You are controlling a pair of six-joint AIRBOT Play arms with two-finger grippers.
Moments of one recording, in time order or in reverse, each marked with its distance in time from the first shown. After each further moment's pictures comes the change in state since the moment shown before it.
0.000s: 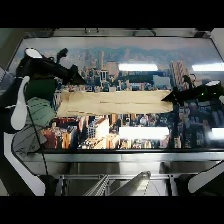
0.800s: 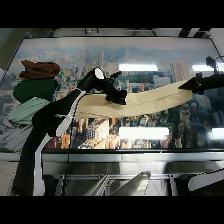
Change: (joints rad) left arm -0.449 -0.245 0.119 0.062 0.182 -0.119; right arm -0.124 0.174 0.142 0.073 0.262 -0.003
